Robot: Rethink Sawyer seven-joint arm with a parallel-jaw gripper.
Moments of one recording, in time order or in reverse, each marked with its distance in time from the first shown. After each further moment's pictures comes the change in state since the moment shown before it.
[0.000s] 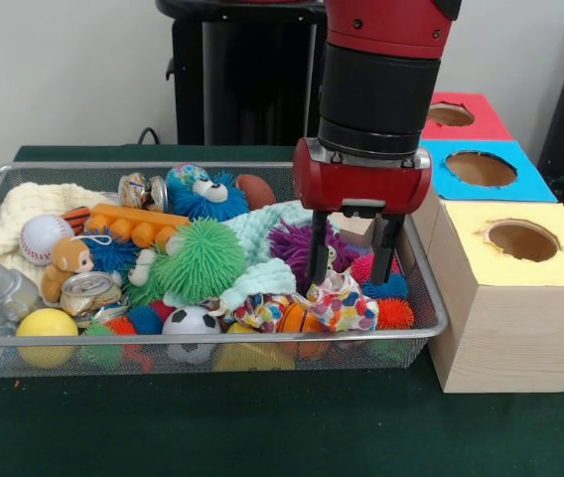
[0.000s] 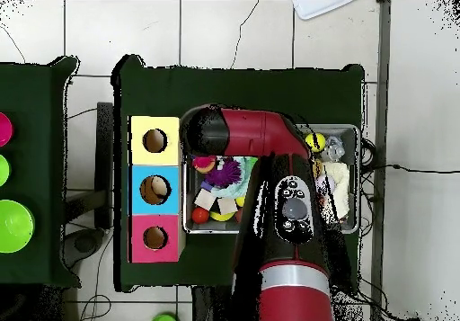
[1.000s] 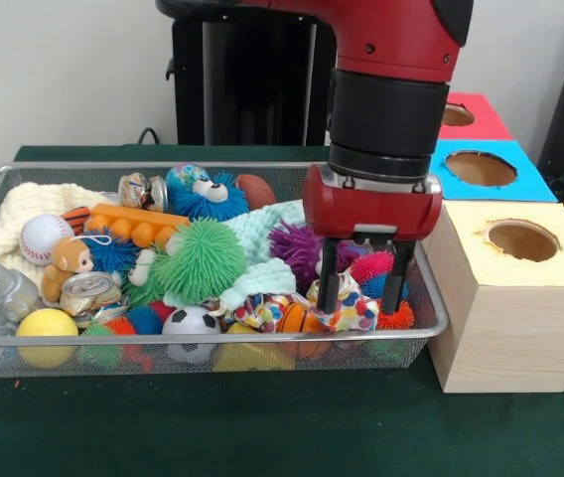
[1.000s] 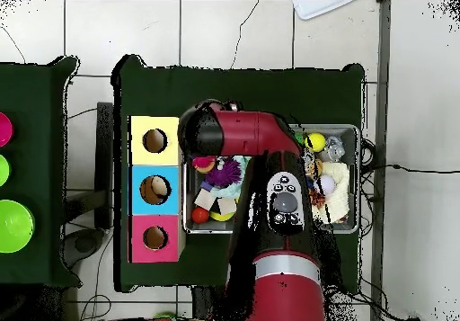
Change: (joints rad) arm 0.018 0.044 -0.007 -0.019 -0.017 -0.105 0.000
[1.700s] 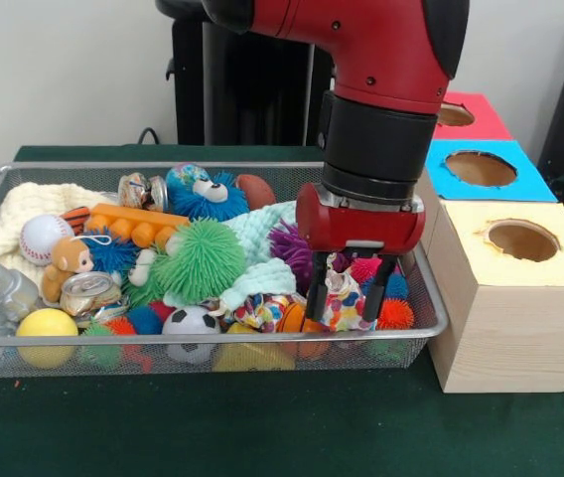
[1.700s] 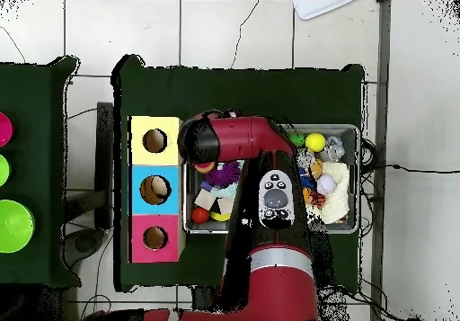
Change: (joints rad) arm 0.010 0.027 -0.004 -0.003 -0.109 0.000 0.000
